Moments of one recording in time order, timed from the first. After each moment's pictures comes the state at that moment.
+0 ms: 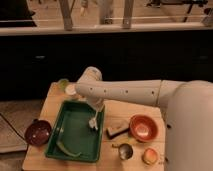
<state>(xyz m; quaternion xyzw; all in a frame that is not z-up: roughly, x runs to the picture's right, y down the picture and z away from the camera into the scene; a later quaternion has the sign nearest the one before) -0.043 0.108 0.790 -0.26 -0.11 -0.51 0.81</state>
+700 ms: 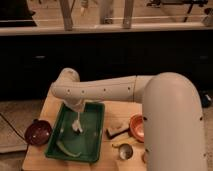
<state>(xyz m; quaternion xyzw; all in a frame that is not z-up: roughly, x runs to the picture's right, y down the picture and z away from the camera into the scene) -0.144 0.129 0.772 -0.23 -0.16 -0.60 0.75</state>
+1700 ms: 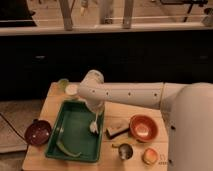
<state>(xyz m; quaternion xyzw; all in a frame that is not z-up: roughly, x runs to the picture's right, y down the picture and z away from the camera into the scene) -0.037 0.122 0.791 -0.24 -0.16 -0.56 0.77</state>
